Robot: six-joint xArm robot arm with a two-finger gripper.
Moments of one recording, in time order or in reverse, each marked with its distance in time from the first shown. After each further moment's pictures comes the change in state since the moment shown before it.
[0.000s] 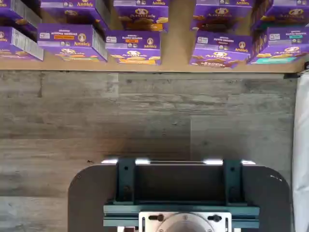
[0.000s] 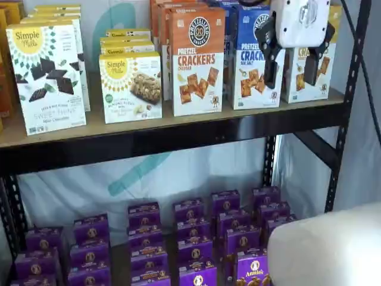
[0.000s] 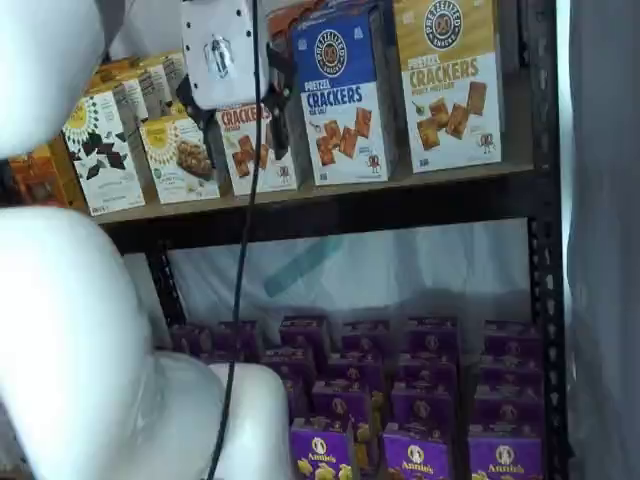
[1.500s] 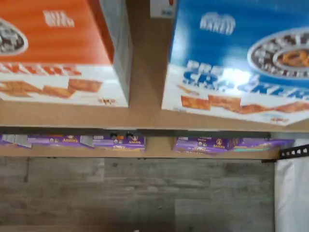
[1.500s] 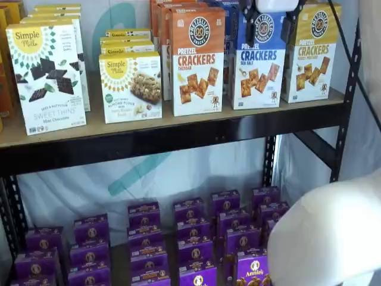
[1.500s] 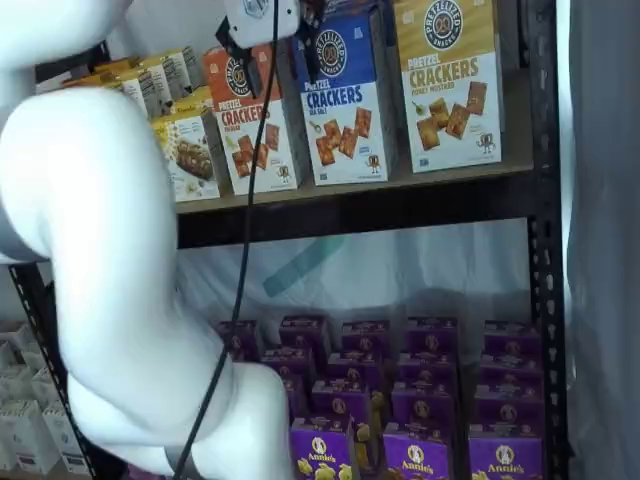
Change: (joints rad) arm -0.012 0.267 -0.214 -0.051 -0.241 -0.027
